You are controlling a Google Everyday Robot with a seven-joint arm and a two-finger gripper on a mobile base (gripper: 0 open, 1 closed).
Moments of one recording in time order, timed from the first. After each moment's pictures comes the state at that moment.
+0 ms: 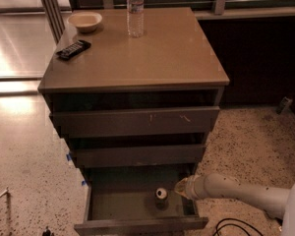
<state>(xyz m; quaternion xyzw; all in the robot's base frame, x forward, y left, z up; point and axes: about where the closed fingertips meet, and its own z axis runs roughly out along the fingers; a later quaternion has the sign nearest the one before) 0.545 -0.151 0.298 -0.55 0.77 0.10 0.29</state>
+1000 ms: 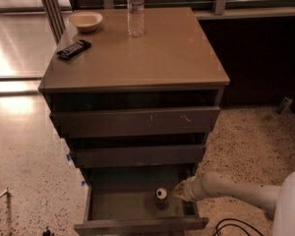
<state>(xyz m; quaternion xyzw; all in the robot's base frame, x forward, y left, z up) 0.537 -0.145 0.280 -0.58 0.76 0.12 0.26</state>
